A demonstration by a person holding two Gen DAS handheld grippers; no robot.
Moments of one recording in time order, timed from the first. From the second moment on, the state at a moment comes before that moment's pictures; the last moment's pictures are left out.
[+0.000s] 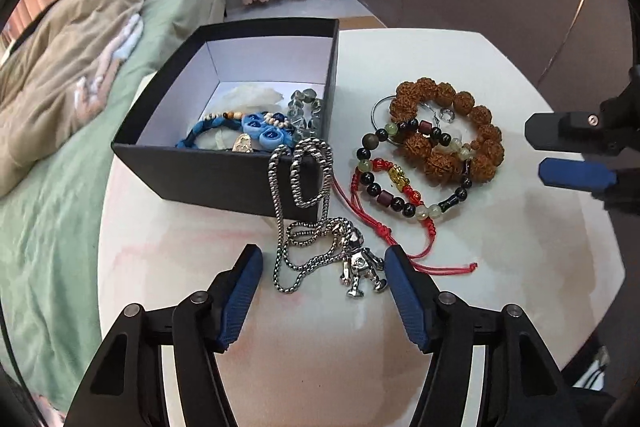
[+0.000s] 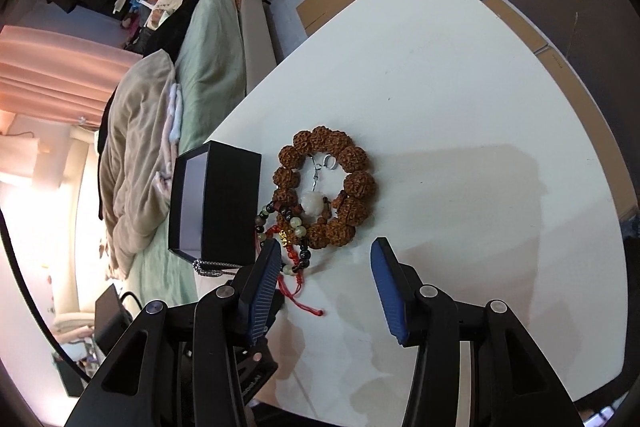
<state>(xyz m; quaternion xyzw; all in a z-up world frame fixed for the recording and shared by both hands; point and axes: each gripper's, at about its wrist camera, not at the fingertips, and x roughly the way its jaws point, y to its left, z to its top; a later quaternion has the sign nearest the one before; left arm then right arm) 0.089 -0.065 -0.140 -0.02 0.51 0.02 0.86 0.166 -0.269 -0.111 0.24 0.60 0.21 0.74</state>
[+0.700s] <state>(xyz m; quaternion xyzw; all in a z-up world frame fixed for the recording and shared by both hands) 0.072 -0.029 -0.096 -0.09 0.48 0.01 0.87 0.172 -0.219 -0.139 0.21 0.62 0.22 0.72</state>
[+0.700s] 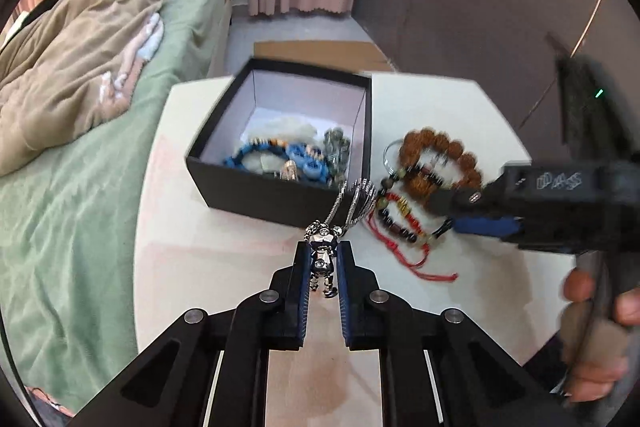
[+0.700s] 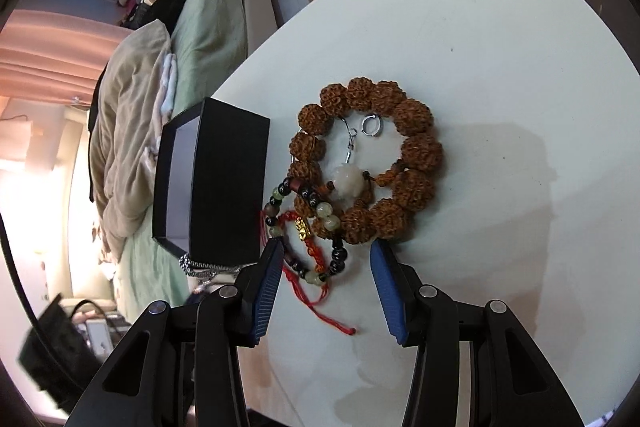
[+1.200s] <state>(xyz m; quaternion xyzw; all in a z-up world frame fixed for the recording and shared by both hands) 0.067 -0.008 0.016 -0.10 0.38 0.00 0.92 0.160 -0.228 -0.095 0.23 0.55 0.27 0.75</state>
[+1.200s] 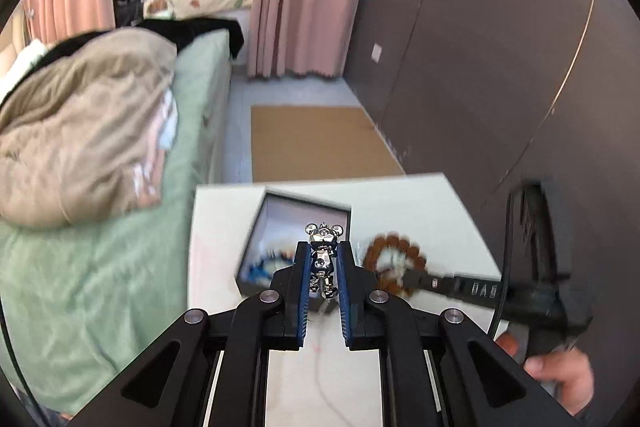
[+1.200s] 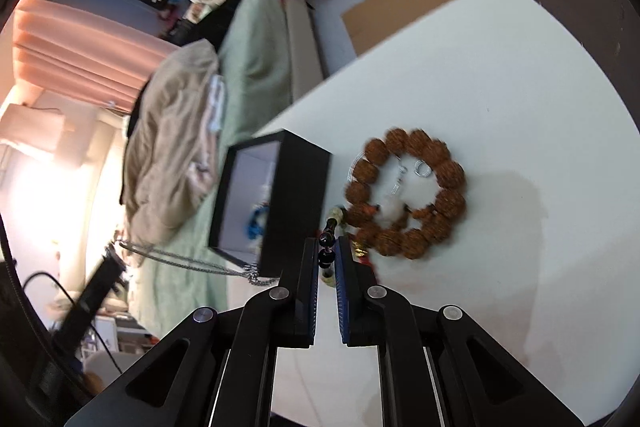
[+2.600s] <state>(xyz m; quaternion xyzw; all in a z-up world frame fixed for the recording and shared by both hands) 0.109 0.015 -0.017 -0.20 0.38 -0.02 0.90 0.163 -0.226 -0.050 0.28 0.46 0.33 0.78</state>
